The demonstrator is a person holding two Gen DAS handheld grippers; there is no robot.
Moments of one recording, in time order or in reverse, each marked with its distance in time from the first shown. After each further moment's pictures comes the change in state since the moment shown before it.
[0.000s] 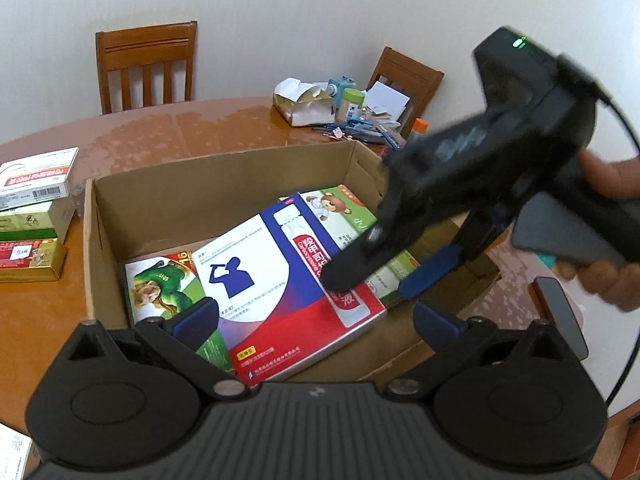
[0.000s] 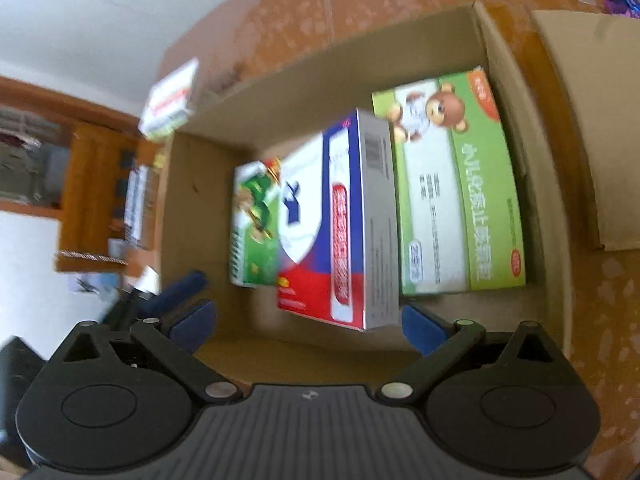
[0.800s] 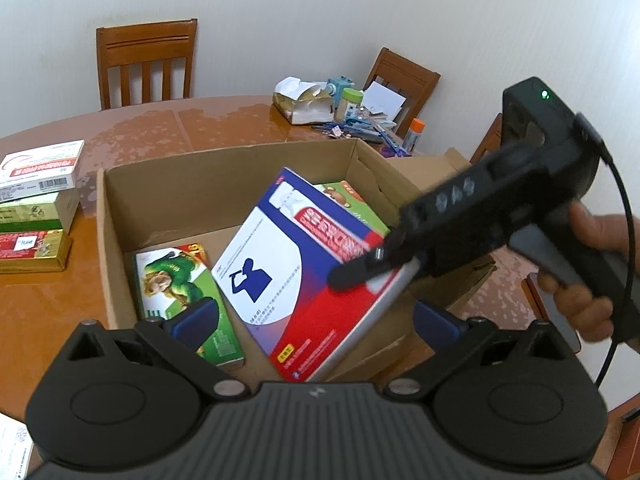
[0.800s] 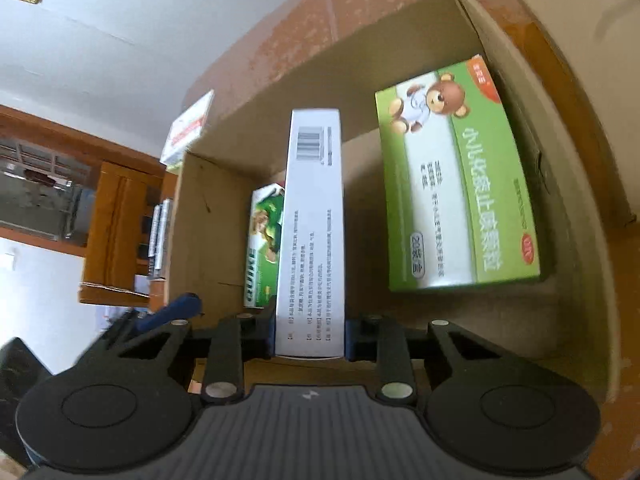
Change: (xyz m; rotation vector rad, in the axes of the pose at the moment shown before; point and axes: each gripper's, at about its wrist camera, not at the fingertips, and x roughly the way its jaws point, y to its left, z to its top) left arm -0.008 0.008 -0.005 -0.006 0.004 -0.023; right arm -0.009 -0.027 -0.026 0.043 -0.186 0.179
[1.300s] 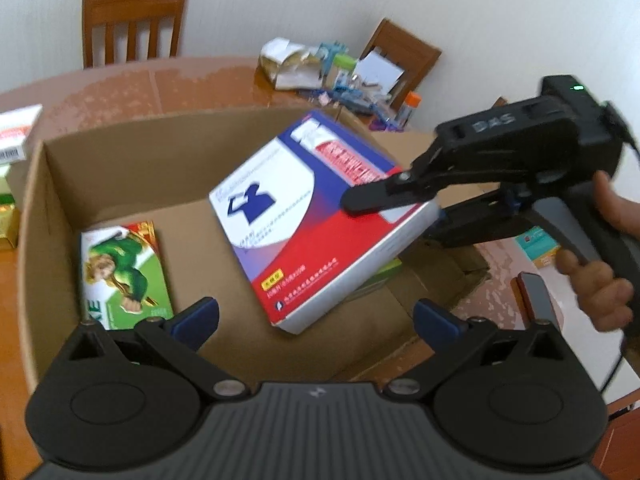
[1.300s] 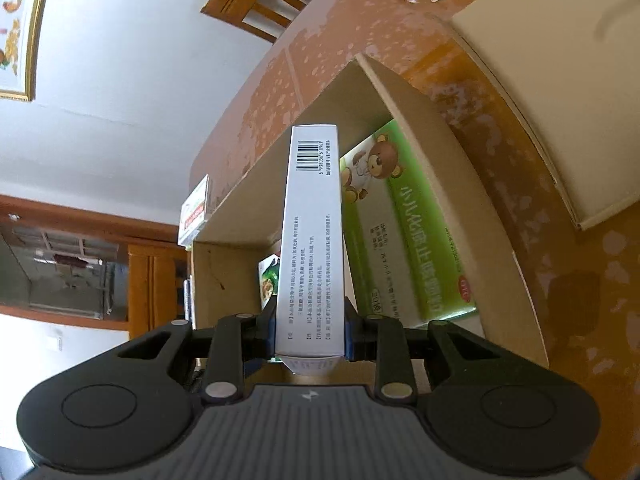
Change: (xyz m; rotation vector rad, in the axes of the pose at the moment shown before) left arm 0.049 -0.019 0.014 -0.073 0.126 -0.042; right arm -0.038 -0.049 0.013 0.201 -0.112 0.108
